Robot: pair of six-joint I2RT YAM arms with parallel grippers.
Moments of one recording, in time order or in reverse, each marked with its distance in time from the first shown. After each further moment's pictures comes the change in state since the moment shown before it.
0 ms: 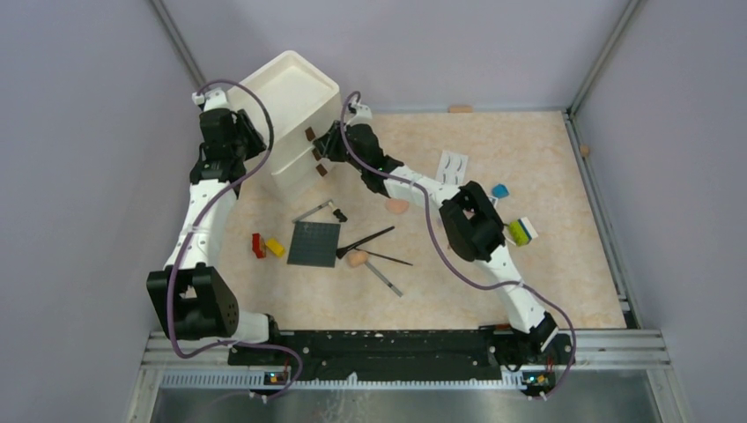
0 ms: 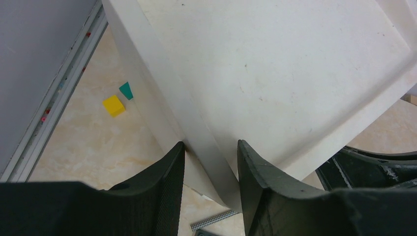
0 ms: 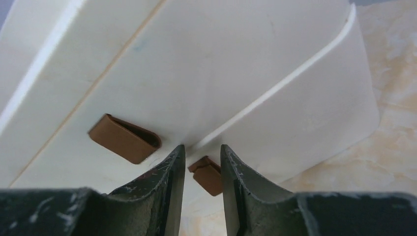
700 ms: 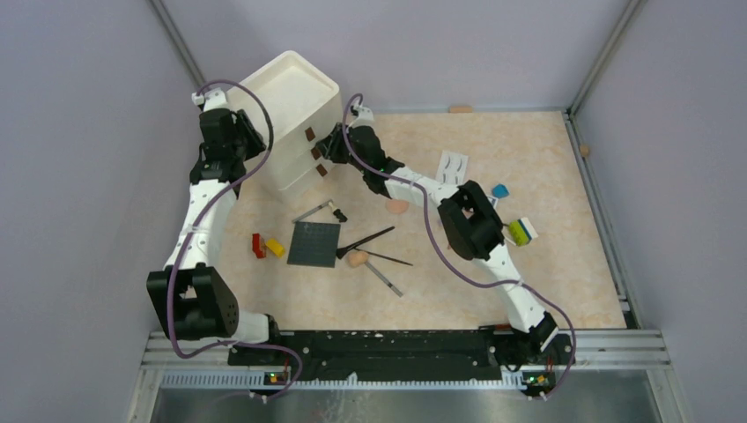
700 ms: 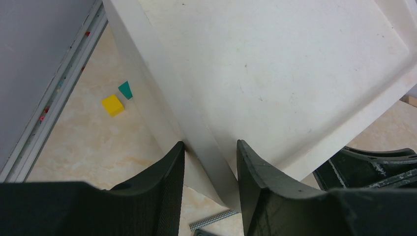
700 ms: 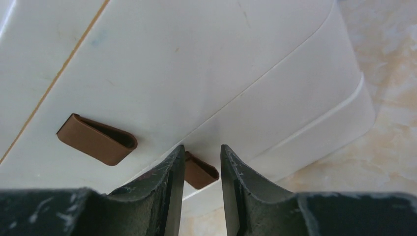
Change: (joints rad) left arm 0.000 0.001 0.000 0.002 0.000 -0.007; right arm -0.016 0.021 -0.027 0.036 -0.015 0.011
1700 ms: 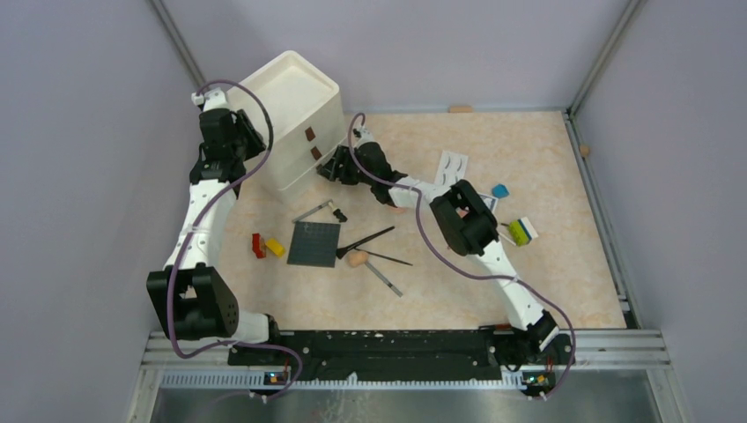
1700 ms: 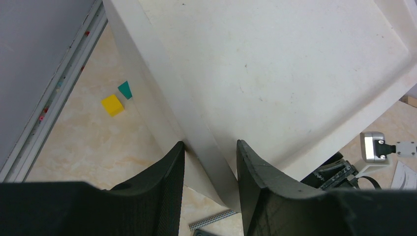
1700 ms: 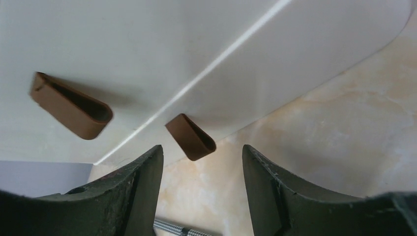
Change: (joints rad) left arm 0.000 0.000 0.000 0.000 0.002 -0.003; right arm -0.043 0.097 -0.078 0.054 -0.249 0.069
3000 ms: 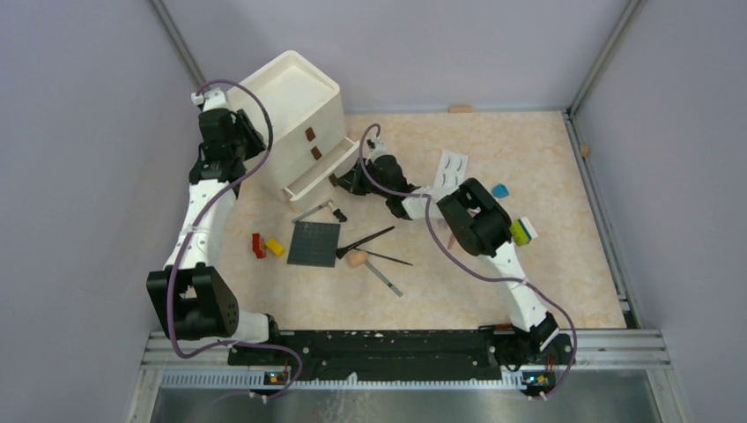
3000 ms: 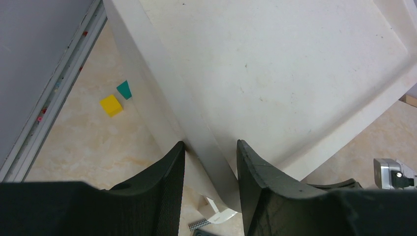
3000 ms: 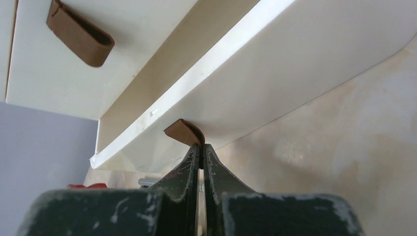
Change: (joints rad) left arm 0.003 0.000 0.000 0.002 0.009 0.000; right arm -0.016 -0.111 -0.314 0.242 -0.034 0.015
